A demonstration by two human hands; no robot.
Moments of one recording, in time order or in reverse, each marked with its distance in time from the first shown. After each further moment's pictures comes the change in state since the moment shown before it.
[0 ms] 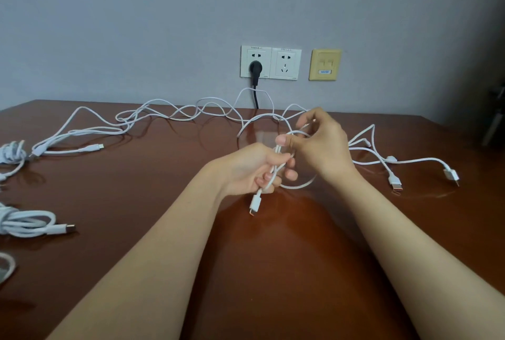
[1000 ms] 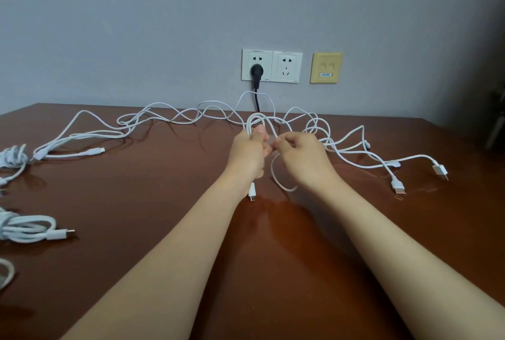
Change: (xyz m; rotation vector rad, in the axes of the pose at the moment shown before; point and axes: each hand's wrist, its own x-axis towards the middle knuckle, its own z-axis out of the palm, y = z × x) left_hand 0.020 -0.001 0.004 -0.049 0.693 0.346; right_hand -0.005 -0.001 0.023 -0.059 -0.163 0.019
